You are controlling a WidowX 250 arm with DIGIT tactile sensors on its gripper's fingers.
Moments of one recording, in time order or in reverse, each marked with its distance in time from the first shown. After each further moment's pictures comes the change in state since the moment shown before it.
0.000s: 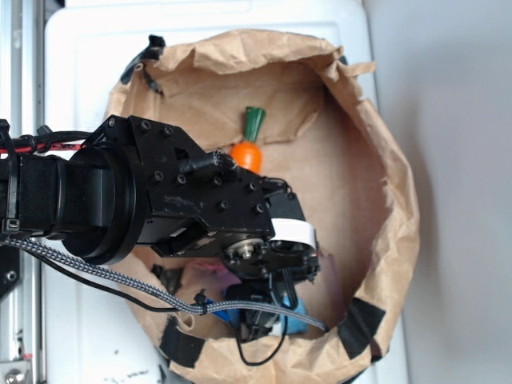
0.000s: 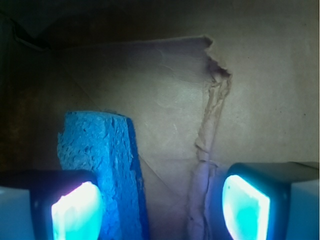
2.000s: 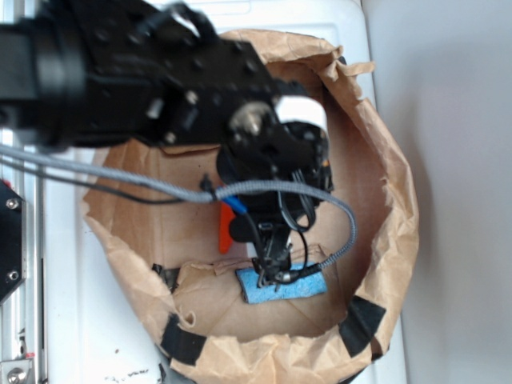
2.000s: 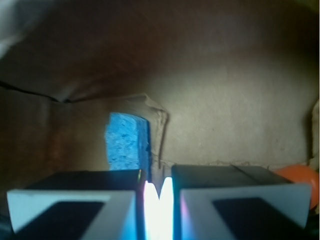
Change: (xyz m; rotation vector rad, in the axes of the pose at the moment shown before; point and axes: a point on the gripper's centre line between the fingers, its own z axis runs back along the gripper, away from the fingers) arm 0.014 0.029 0.071 -0.078 -0.042 0.111
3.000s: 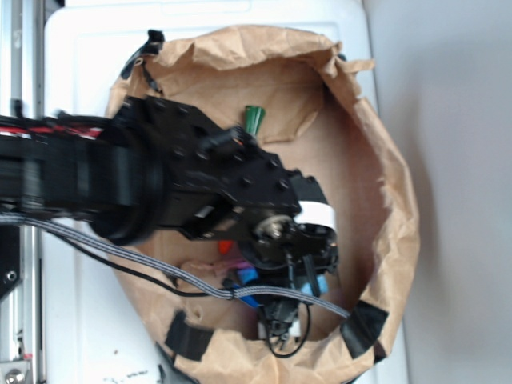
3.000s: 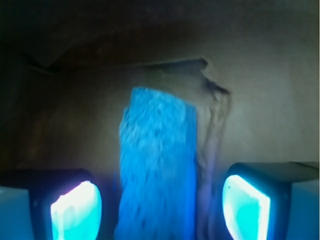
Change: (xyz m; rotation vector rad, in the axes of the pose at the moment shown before) arm -0.005 -0.022 -0.071 0.032 0.057 -0.057
